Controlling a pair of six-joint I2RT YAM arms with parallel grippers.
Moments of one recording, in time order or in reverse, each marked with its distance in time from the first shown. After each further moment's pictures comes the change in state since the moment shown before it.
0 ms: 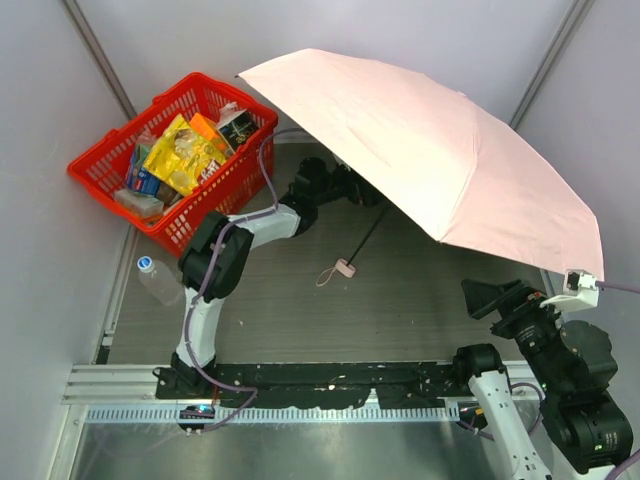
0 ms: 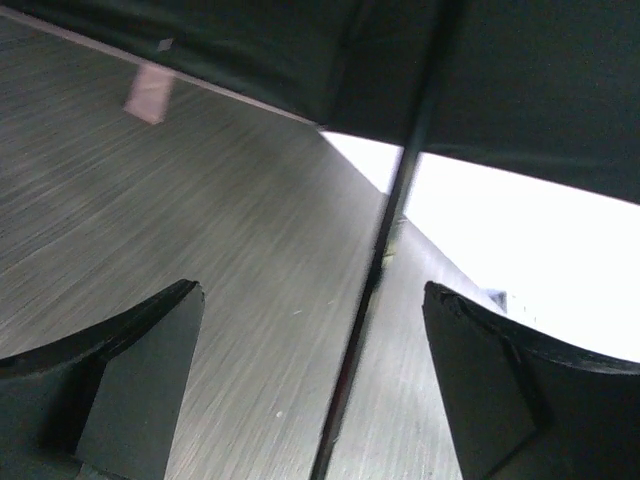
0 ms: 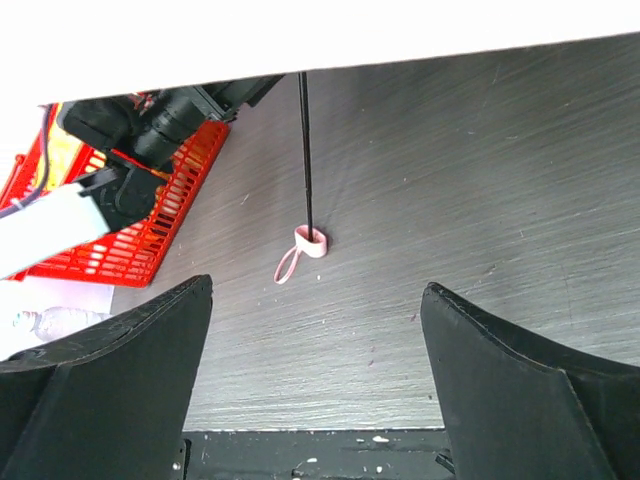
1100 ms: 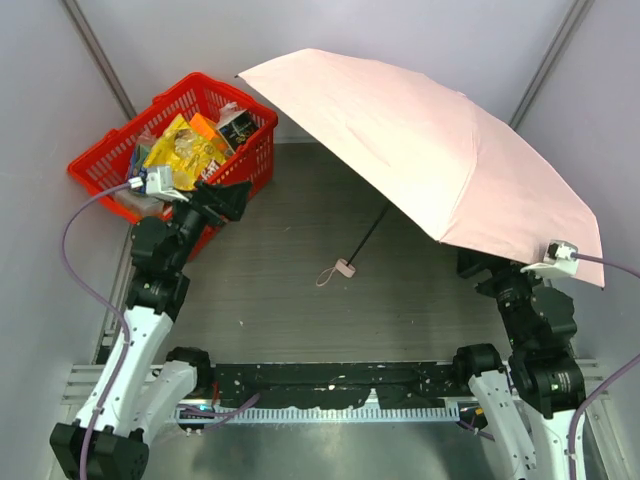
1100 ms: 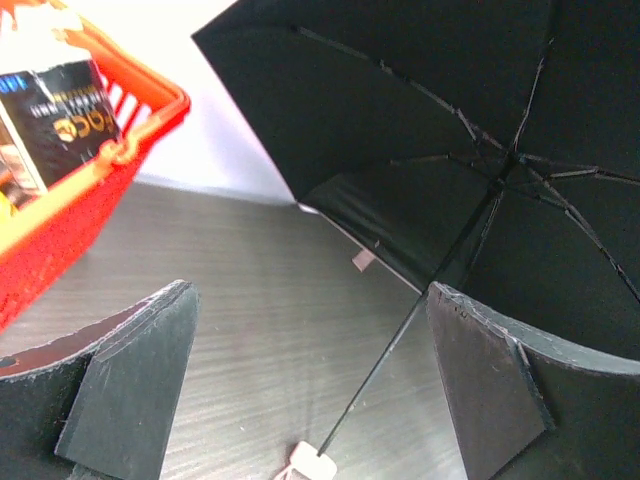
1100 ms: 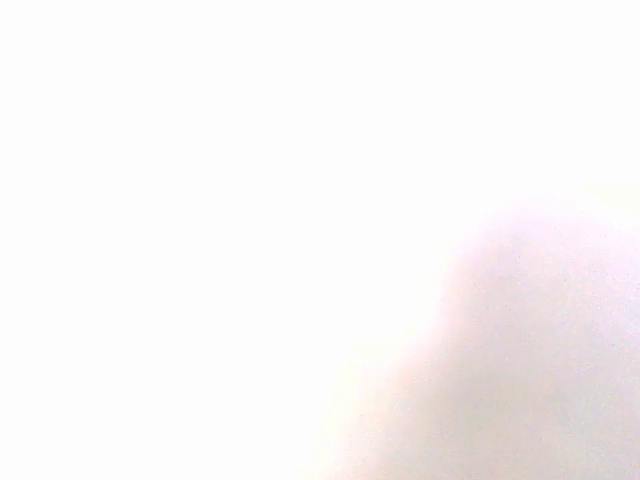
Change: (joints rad) left arm 0.438 -1.323 -0.682 -0.409 -0.293 -0.023; right arm 0.001 0.018 -0.338 0.501 0.130 -0.089
